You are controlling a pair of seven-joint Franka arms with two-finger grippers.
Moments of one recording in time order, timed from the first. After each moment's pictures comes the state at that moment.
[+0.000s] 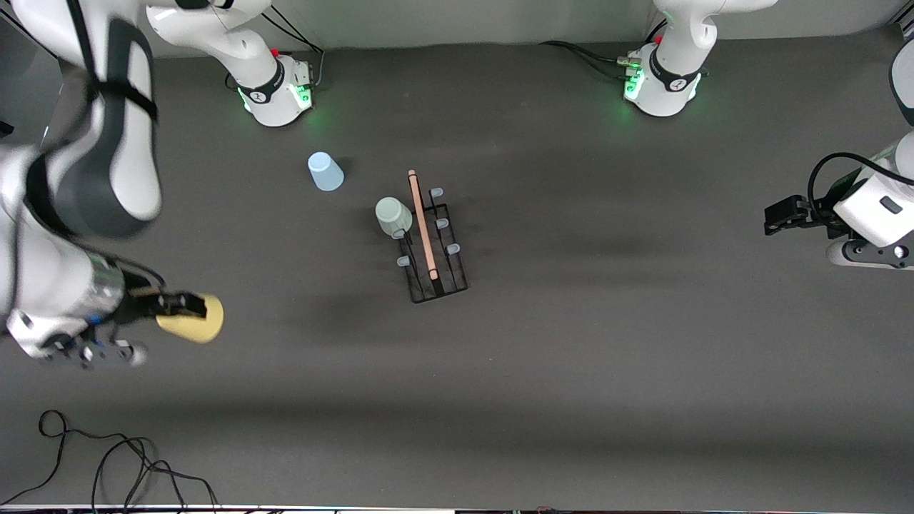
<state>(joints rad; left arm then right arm) 0.01 0.07 -0.02 -1.67 0.01 1.66 0.07 0.53 0.44 -0.57 -1.28 0.27 1.57 0.02</state>
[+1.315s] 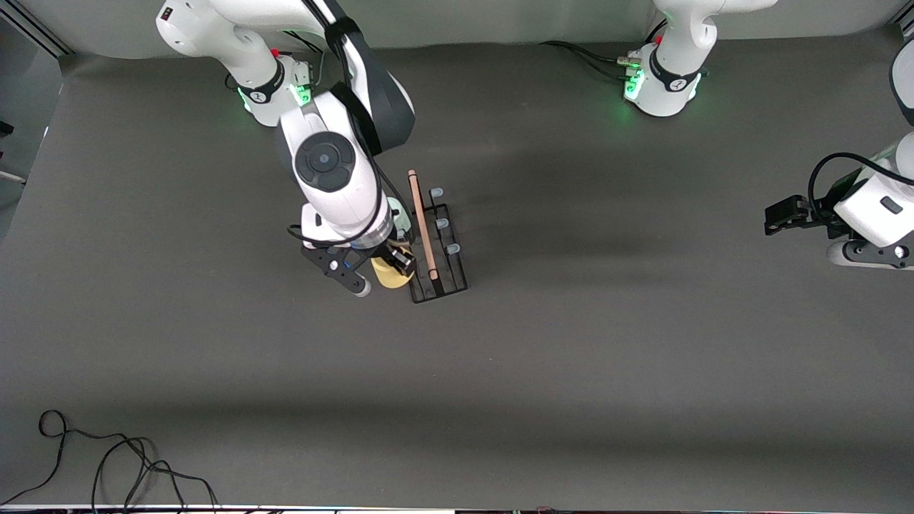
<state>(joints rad) 0.01 0.07 -0.02 -1.67 0.01 1.66 0.07 1.04 0.49 -0.55 -1.55 0.28 1.96 1.10</state>
